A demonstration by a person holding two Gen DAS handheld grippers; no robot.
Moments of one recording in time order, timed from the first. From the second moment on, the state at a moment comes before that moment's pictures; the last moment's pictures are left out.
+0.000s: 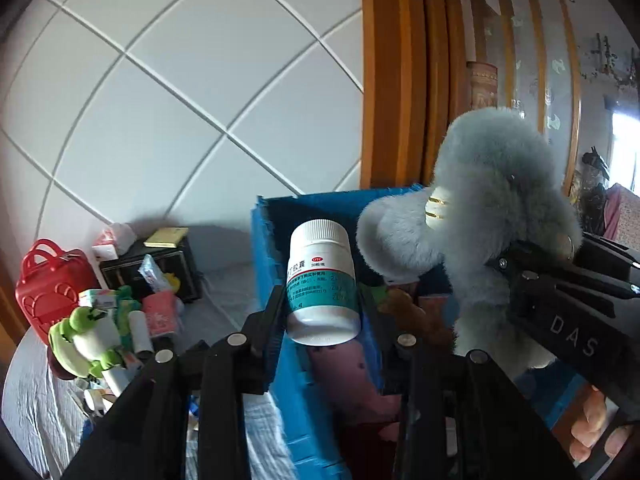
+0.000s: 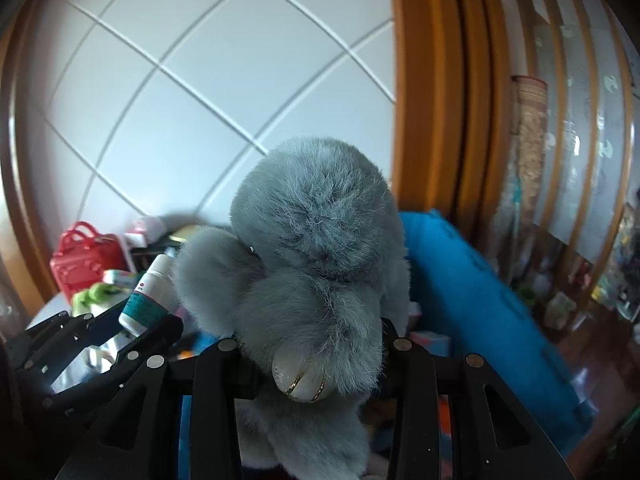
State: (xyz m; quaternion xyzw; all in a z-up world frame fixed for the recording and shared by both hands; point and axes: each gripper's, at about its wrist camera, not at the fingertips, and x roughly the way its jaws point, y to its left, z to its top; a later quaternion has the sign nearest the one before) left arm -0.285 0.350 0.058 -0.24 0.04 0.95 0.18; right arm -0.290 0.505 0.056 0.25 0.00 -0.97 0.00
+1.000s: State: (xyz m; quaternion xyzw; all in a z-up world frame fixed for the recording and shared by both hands) left arm -0.329 0.492 -0.031 -0.51 0.10 0.83 0.20; right arm -0.349 0.627 -0.039 0.47 0.01 -0.88 0.00
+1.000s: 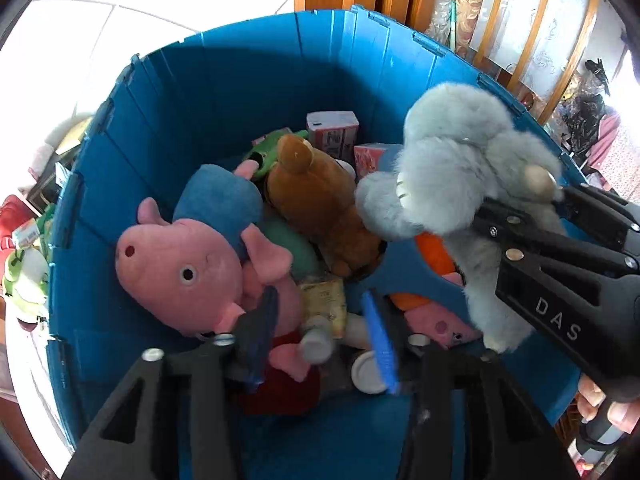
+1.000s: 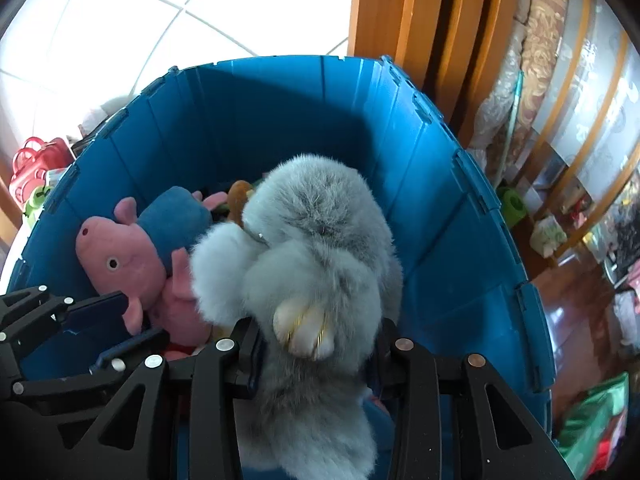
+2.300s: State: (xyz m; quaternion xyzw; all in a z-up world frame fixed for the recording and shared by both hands) left arm -0.303 0.465 -0.007 -0.43 0.07 0.89 0.15; right arm -0.313 0.644 -0.004 0.39 -0.02 -0.92 0.01
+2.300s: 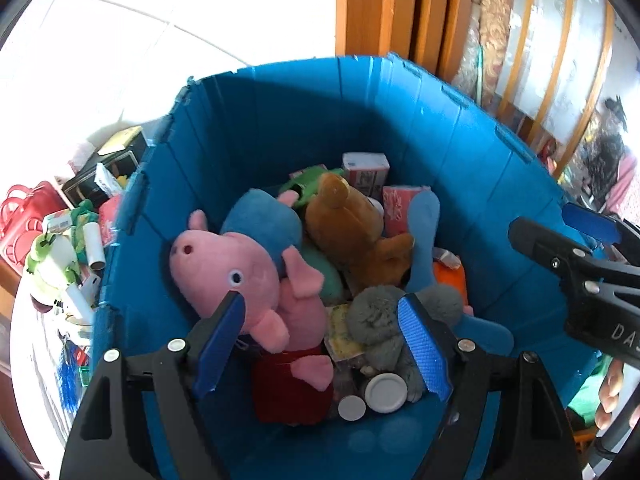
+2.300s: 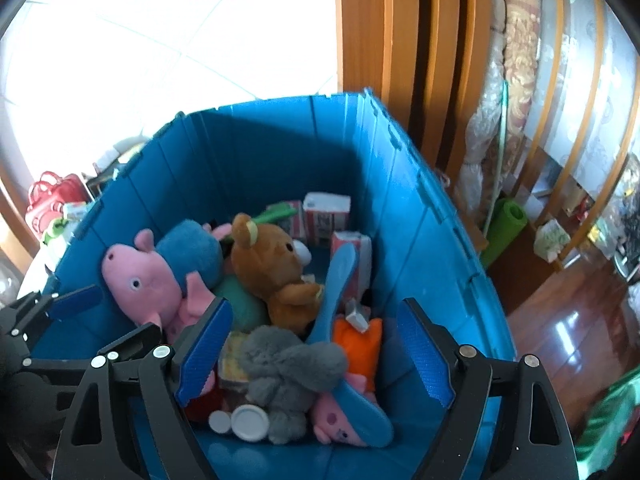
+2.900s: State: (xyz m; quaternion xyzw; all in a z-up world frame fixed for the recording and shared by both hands) left arm -0.242 0.284 0.046 -0.27 0.01 0.96 0.03; right arm -0.273 0.470 0.045 0.26 0.00 -0.96 0.10
